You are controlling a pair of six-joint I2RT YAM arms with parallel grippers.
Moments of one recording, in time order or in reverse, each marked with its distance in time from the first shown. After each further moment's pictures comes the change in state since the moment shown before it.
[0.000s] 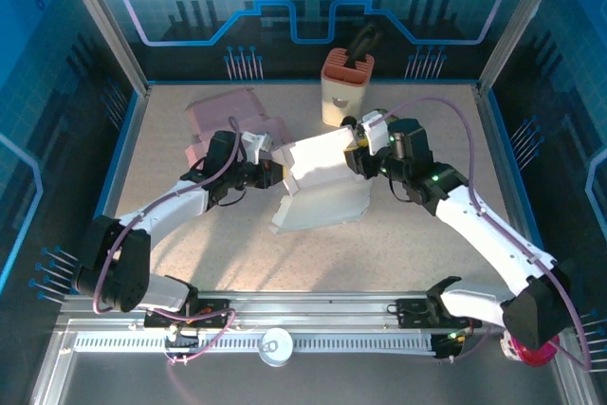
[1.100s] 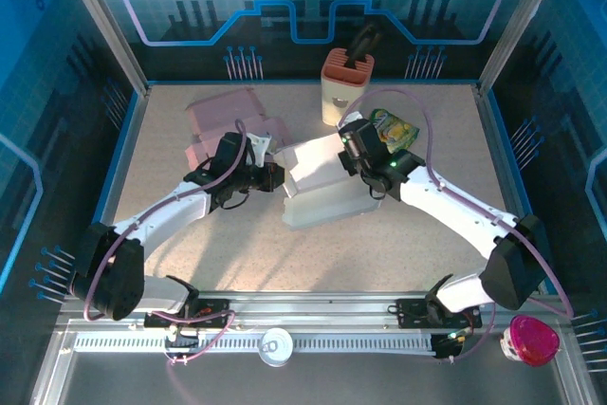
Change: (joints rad) left arm -0.084 -0.040 0.040 -0.135 -0.197 0.008; right arm 0.165 0.237 0.157 -0.159 0.552 0.057
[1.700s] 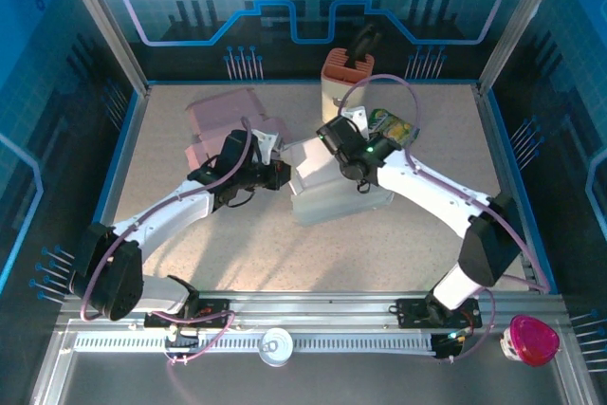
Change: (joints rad) left arm -0.055 0.000 0.047 -0.012 -0.041 -0.014; right arm 0.053 0.195 0.216 -0.284 0.325 0.353
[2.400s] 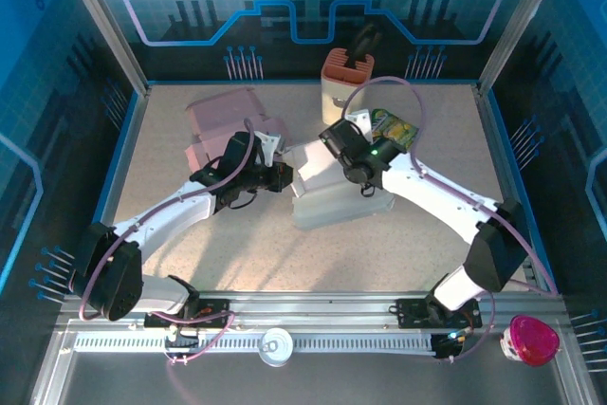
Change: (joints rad) left arm -0.023 0.000 0.000 -0.006 -0.018 -0.013; right arm -0.004 -0.074 -0.043 -0.012 -0.055 -0.015
